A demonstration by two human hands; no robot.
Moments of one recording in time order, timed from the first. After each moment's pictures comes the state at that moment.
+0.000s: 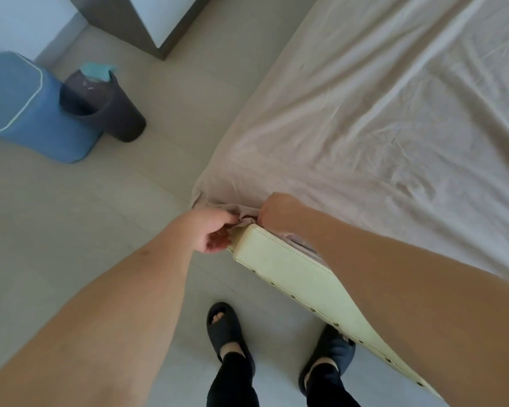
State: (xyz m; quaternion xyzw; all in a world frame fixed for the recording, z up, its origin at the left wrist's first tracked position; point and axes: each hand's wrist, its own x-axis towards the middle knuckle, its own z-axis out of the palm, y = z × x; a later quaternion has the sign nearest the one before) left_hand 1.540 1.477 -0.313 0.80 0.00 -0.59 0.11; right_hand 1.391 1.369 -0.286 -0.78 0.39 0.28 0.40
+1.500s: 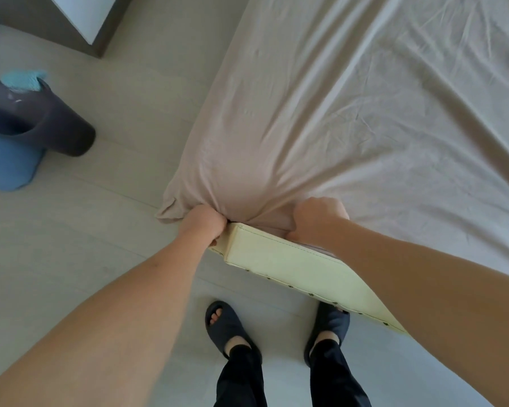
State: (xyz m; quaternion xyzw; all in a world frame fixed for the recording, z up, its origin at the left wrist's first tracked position) left_hand 1.524 1.456 -0.334 0.86 -0.19 -0.47 0.00; right_hand 1.313 1.373 -0.286 -0.81 0.43 0.38 0.15
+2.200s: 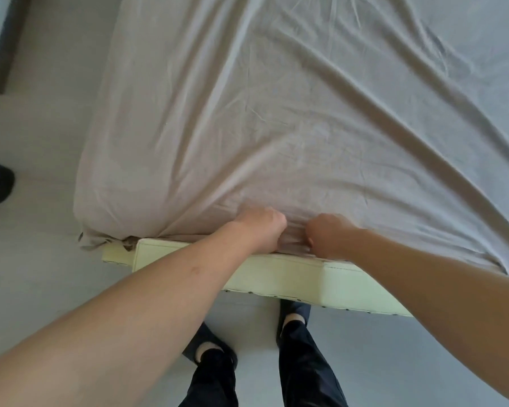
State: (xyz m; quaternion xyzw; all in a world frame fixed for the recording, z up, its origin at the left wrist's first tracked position) left_hand 1.266 1.388 -0.298 0.48 -0.79 -0.34 -0.18; right_hand 1.095 1.383 -0.278 -0.76 0.46 0.39 0.25
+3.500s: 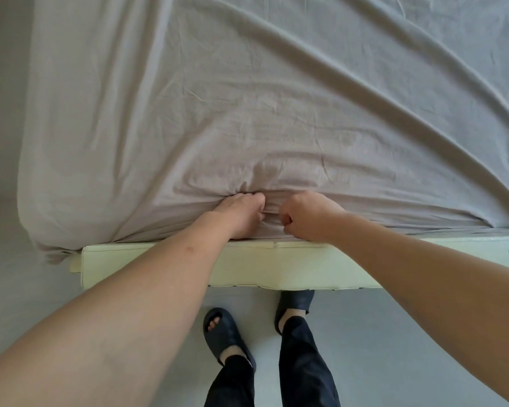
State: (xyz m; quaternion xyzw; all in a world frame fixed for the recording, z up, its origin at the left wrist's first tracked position) left_hand 1.210 1.382 -0.349 0.51 -0.76 -0.36 -0.18; right_hand 1.025 1.397 -0.299 -0.80 0.48 0.22 0.28
